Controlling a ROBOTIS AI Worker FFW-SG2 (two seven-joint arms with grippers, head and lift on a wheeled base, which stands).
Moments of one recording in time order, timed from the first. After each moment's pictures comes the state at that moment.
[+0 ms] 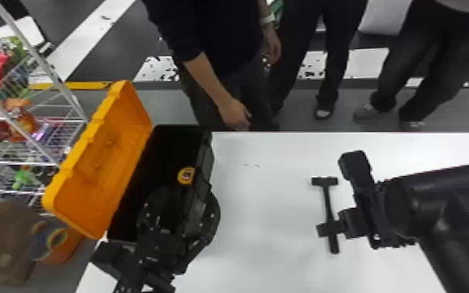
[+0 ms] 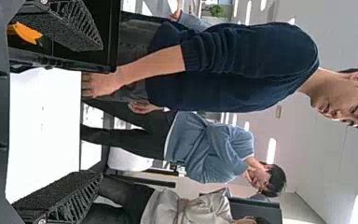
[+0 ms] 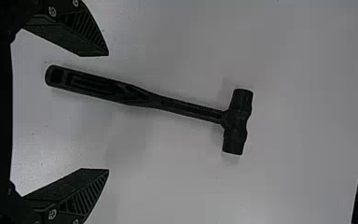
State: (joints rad) left arm 0.69 0.22 -0.02 -1.88 0.27 -0.38 -0.10; right arm -0.18 0.00 0.30 -1.54 -0.22 1.38 -0.09
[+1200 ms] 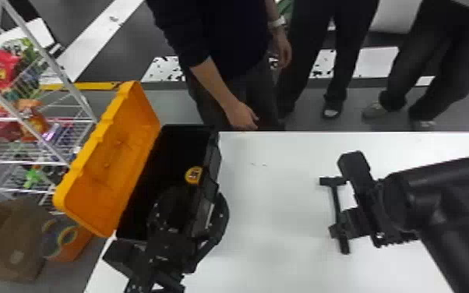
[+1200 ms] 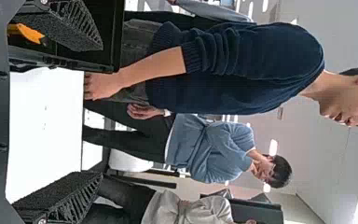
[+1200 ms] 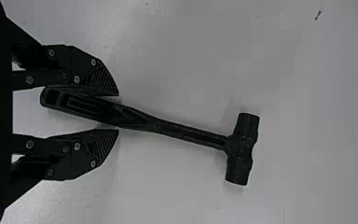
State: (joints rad) left arm 0.68 0.21 -0.02 -1.87 0.27 -0.38 -0.10; right arm -0.23 0.00 0.34 -1.45 -0.21 1.38 -0.02
